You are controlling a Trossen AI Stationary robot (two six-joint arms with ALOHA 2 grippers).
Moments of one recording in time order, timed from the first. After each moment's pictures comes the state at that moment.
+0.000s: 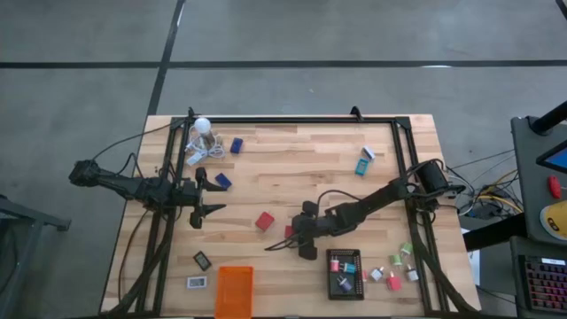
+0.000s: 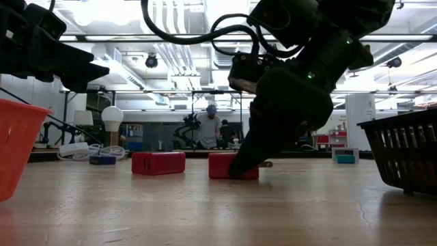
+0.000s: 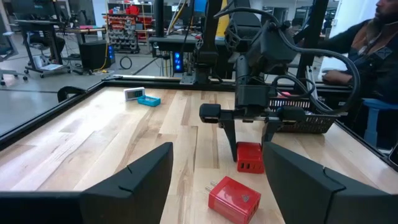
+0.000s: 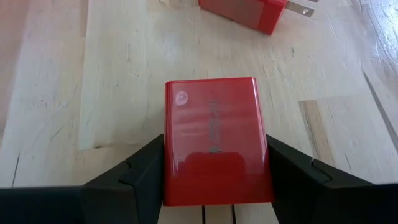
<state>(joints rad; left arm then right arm) -0.28 0.14 0.01 0.05 -0.29 -0.06 0.29 1.95 1.01 0.05 0.18 0.39</state>
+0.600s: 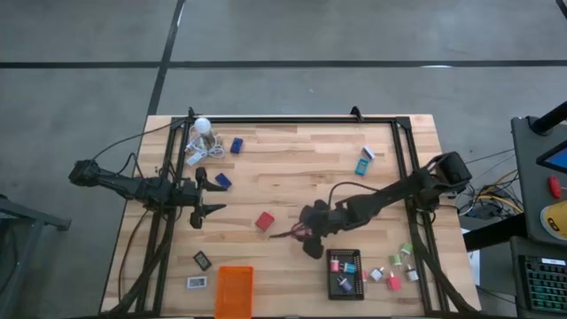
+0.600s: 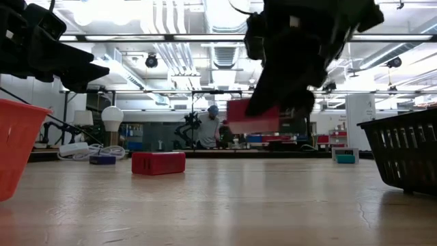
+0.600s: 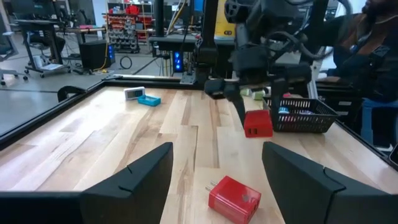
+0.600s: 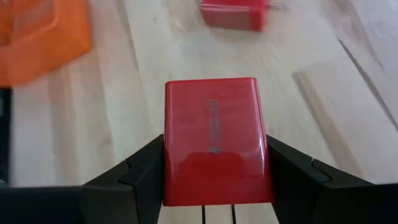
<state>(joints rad) -0.28 0.14 0.01 0.05 -0.29 -0.06 0.30 1.73 1.01 -0.14 0.09 0.71</state>
